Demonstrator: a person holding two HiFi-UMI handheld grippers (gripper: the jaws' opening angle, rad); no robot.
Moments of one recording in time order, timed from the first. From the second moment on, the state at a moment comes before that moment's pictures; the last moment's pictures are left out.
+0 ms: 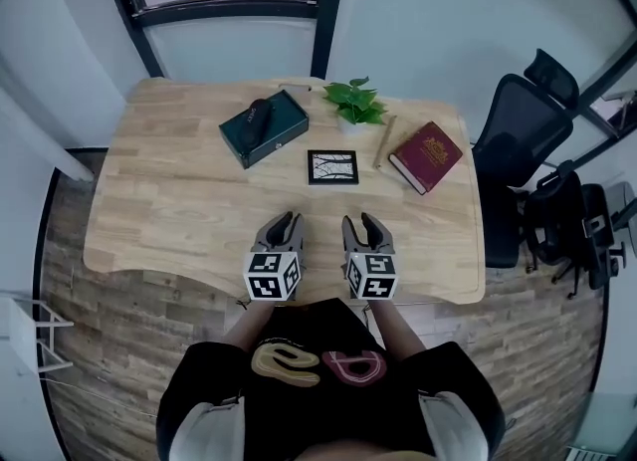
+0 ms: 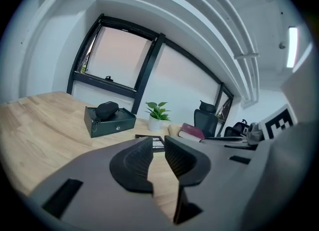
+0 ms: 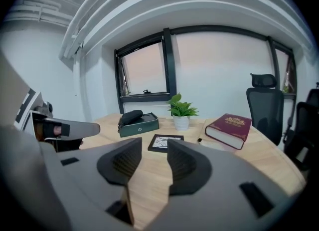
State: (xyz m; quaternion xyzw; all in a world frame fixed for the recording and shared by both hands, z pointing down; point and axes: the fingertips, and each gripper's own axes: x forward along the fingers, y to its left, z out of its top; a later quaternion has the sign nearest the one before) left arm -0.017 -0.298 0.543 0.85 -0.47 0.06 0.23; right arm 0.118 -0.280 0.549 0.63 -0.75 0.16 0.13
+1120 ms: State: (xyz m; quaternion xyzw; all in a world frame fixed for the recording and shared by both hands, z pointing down) left arm -0.037 -0.250 0.543 0.86 -0.46 0.07 0.20; right arm 0.071 -0.225 0.554 0.63 -0.75 0.10 0.16
